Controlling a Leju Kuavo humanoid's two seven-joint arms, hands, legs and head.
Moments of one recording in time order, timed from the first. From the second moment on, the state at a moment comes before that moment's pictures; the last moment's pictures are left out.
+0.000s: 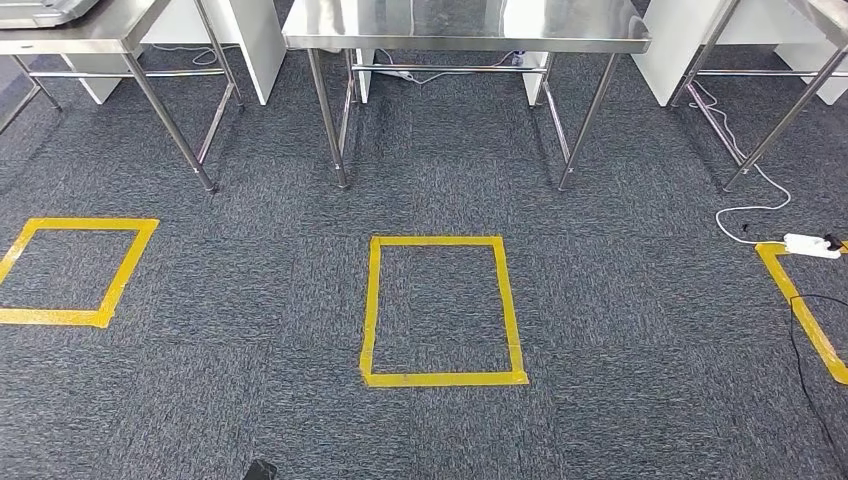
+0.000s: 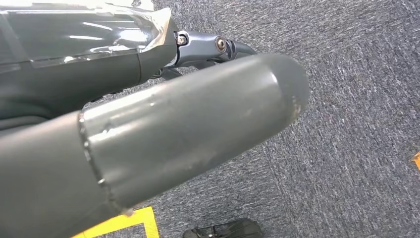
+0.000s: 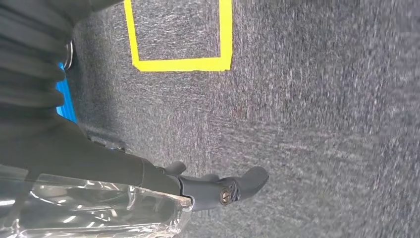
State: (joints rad) left arm -0.14 -0.13 0.53 -0.20 -0.83 0.27 -0.29; right arm -0.11 0.09 -1.19 -0.19 1.47 -0.39 -0.07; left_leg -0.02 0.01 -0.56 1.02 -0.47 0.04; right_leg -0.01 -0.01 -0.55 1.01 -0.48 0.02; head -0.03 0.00
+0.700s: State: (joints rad) left arm -0.14 -0.13 0.53 -0.20 -0.83 0.27 -0.29; right arm -0.10 0.08 -1.17 -0.20 1.49 -0.33 -0.09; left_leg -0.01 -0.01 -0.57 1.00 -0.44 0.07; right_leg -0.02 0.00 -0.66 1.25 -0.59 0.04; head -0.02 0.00
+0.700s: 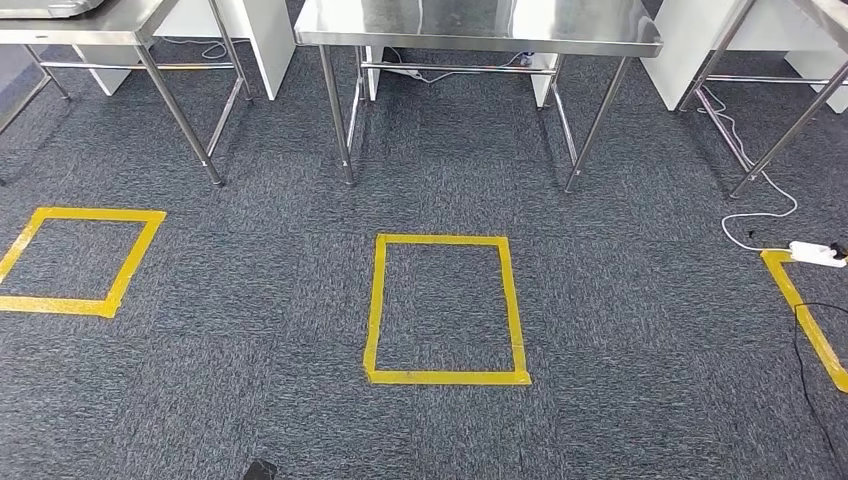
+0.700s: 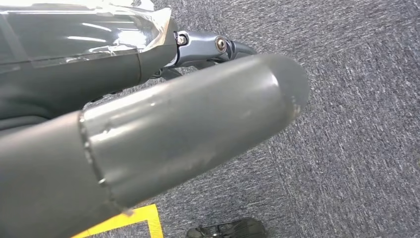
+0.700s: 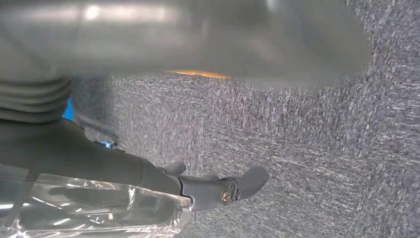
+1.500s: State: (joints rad) left arm -0.13 -0.13 0.53 -0.20 -0.82 0.27 -0.29; right arm -0.11 0.08 -1.15 -0.20 1.49 -0.33 -0.08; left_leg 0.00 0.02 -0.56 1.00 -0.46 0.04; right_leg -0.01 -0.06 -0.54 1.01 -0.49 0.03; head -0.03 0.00
